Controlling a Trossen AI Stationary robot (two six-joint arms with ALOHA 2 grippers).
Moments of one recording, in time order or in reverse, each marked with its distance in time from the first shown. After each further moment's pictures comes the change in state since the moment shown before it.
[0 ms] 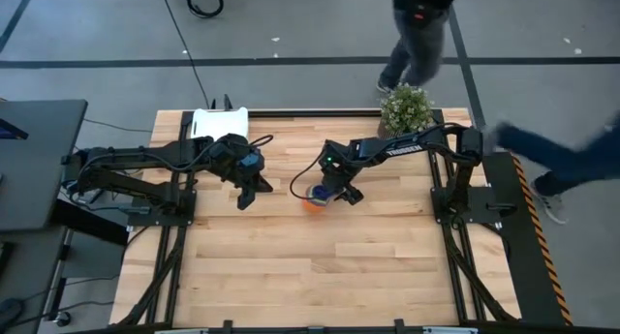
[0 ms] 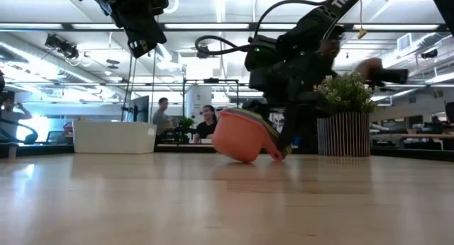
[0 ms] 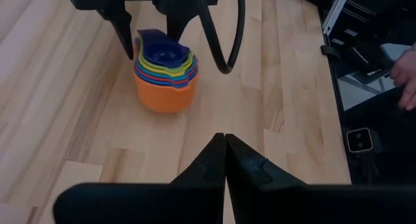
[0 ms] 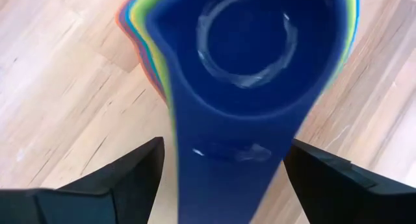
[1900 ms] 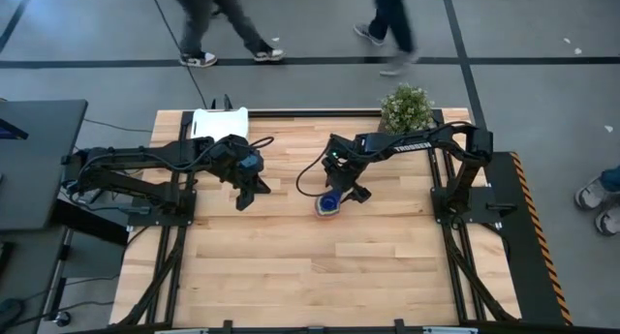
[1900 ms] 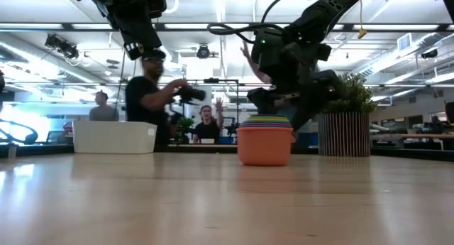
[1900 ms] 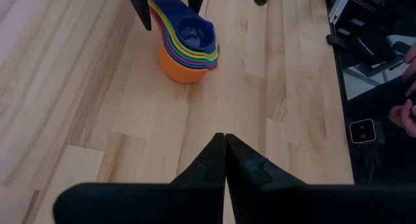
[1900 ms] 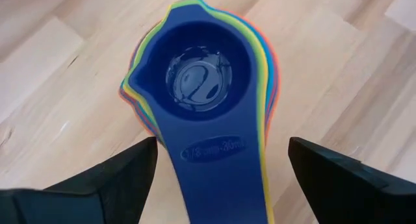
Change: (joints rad) left arm 0.000 0.000 0.000 -0.045 0.000 0.000; right arm -0.021 -0.077 0.000 -0.101 -0.138 -0.061
